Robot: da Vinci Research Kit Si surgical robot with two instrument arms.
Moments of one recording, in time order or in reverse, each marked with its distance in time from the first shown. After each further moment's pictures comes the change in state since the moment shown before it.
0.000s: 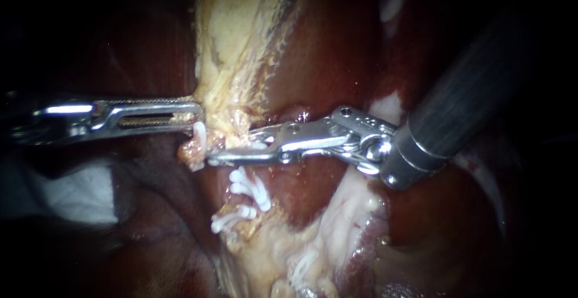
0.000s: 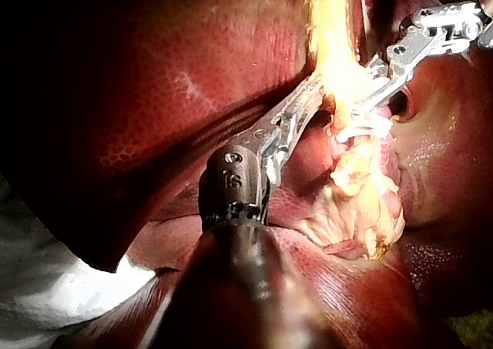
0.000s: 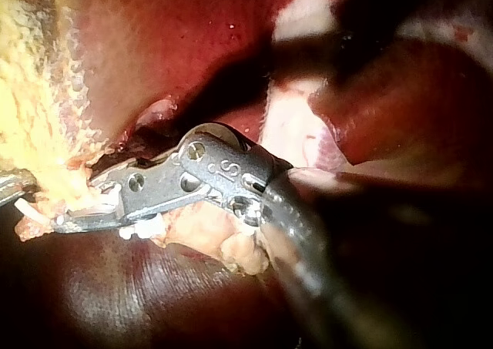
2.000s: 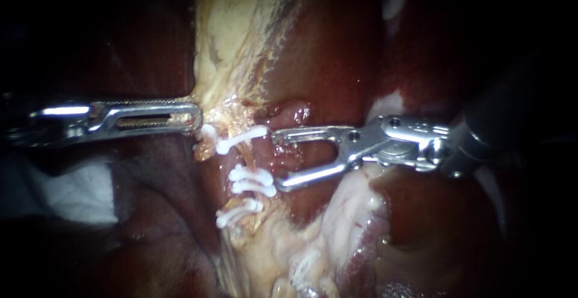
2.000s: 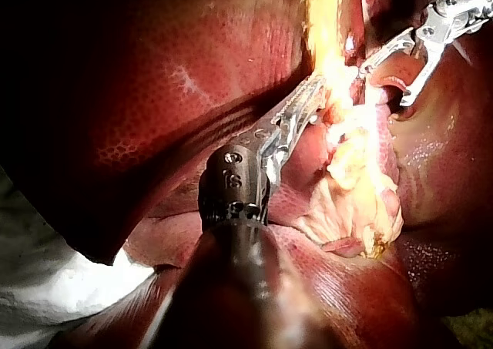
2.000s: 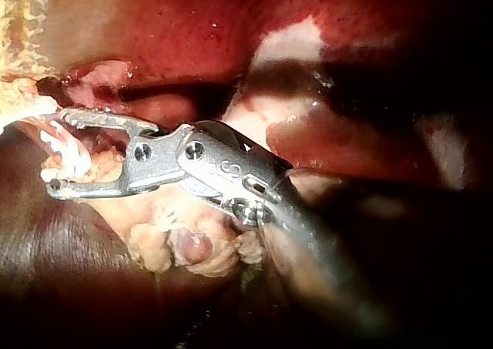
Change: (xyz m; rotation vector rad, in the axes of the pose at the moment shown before) right arm -0.003 -0.003 -0.009 -0.182 -0.042 -0.283; left arm 0.000 -0.001 -0.001 -0.003 0.000 -0.001
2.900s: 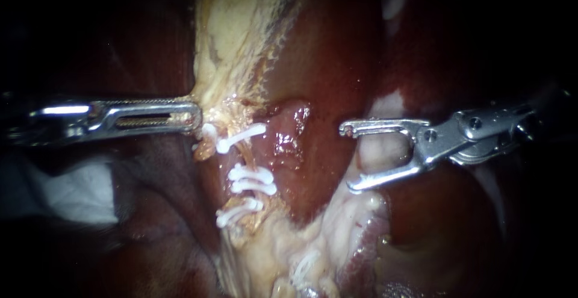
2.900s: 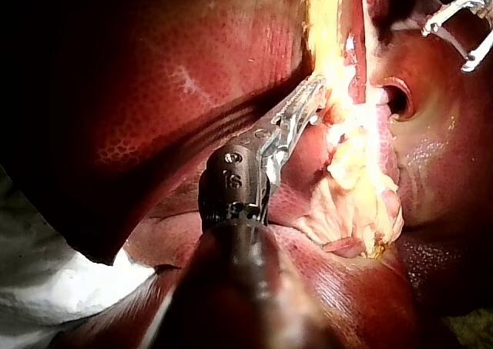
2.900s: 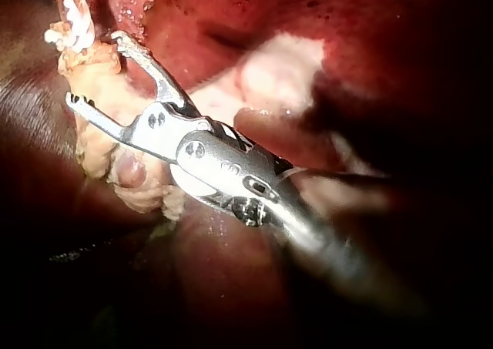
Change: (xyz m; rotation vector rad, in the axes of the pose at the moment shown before) right arm 0.006 -0.005 -0.008 -0.025 -0.040 -0.137; left arm 0.000 0.000 0.000 0.002 0.000 0.001
